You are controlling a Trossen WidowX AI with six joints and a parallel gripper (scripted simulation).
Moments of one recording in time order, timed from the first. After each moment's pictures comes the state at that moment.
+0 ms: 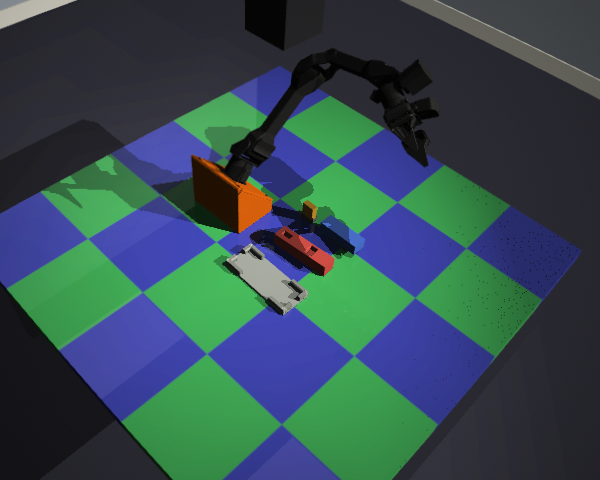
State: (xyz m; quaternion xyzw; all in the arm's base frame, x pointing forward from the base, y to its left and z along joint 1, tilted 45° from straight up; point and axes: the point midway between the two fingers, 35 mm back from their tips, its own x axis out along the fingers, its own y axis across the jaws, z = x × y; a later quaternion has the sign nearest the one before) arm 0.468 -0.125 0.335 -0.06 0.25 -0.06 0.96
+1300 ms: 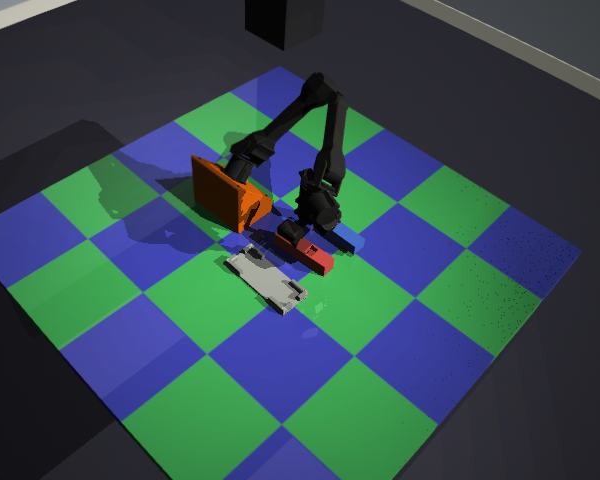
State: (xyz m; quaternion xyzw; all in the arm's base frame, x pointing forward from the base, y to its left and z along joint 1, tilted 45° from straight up) arm 0.280 0.016 0.006 0.24 0.64 0.30 0.67
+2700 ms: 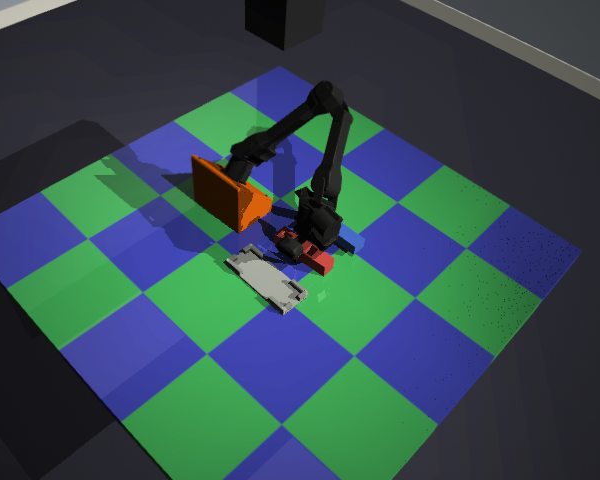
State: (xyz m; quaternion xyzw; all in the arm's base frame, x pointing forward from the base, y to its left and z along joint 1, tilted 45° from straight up) arm 0.283 0.061 -0.038 0.24 0.64 0.30 0.67
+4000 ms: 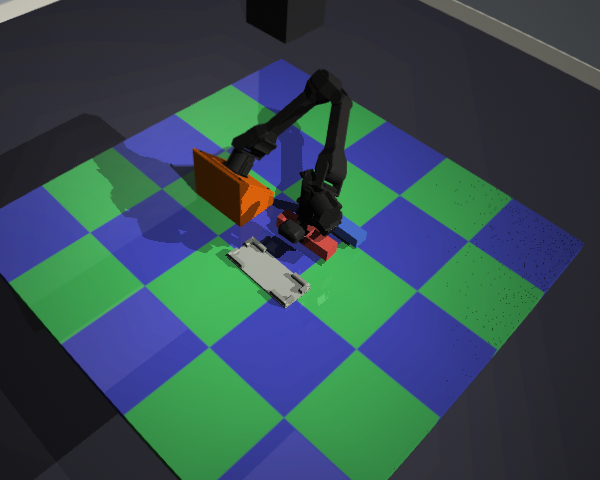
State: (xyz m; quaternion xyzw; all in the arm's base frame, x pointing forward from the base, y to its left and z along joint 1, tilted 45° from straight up) arm 0.285 0.025 -0.011 0.24 0.65 0.29 0.66
